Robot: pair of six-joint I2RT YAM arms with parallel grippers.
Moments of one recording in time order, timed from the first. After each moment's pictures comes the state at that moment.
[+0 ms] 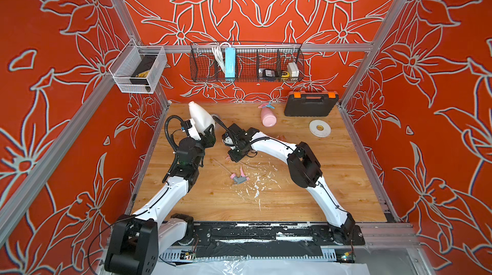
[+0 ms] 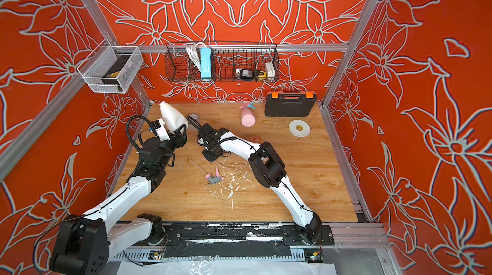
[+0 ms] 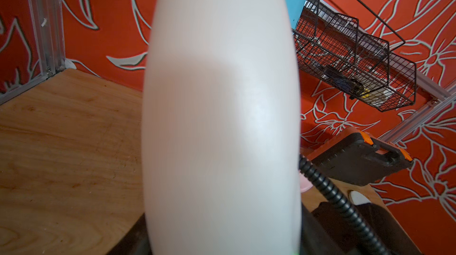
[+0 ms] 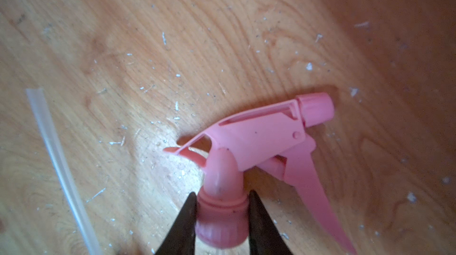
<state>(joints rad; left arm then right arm) -0.13 1.09 0.51 0.49 -0.05 -0.44 0.89 2.40 2.05 -0.86 -0.14 0.06</state>
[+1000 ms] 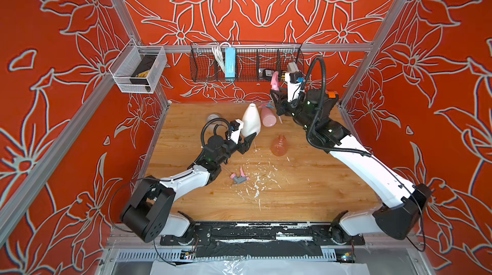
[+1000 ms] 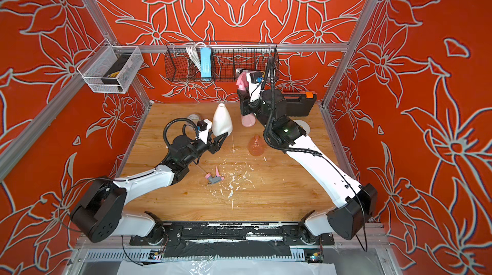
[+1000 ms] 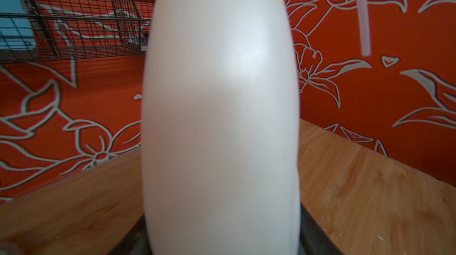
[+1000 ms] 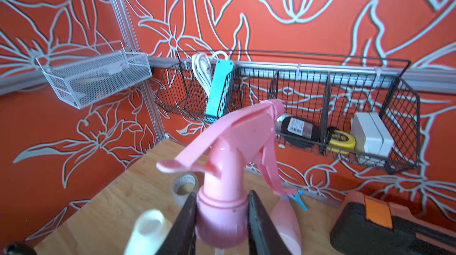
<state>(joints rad) -0.47 1.42 0.63 0.79 0.27 -0.02 0.66 1.44 1.50 -0.06 0.07 0.08</state>
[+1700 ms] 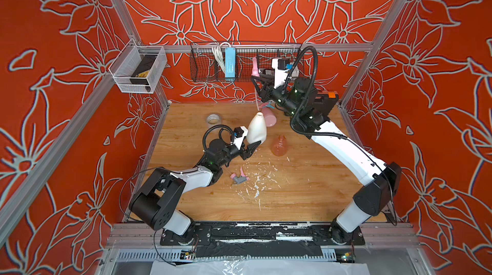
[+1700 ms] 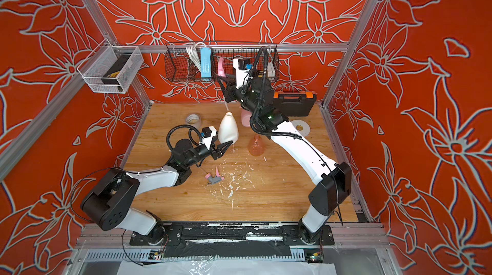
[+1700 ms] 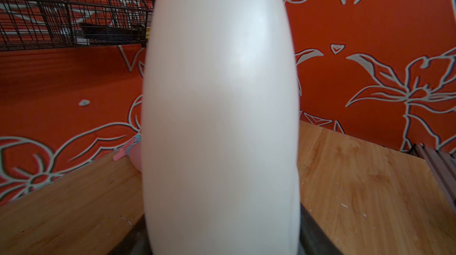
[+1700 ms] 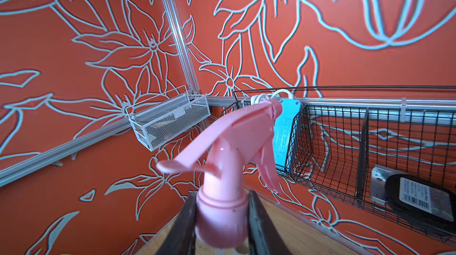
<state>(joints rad) -0.47 1.50 0.58 0.96 0.44 -0.02 0.66 1.65 1.69 0.13 -0.16 0.26</state>
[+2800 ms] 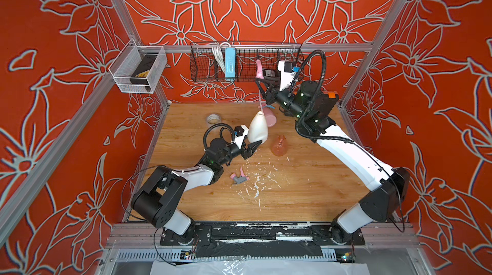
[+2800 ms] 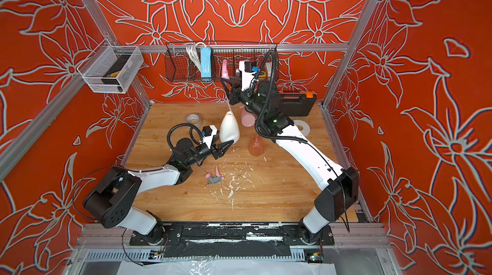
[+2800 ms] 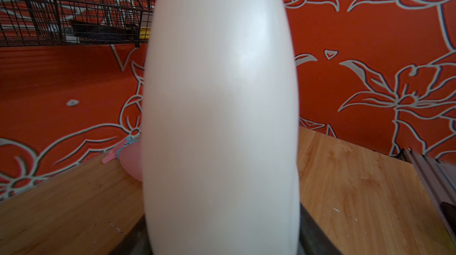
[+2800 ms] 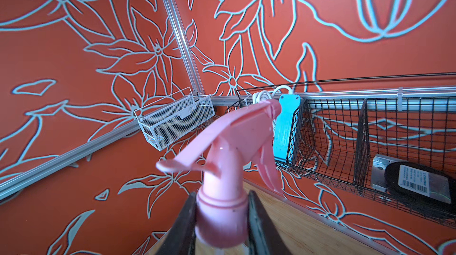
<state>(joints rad) -0.47 1.52 0.60 0.97 0.46 -0.06 0.63 1.58 1.60 0.16 -0.20 0.32</state>
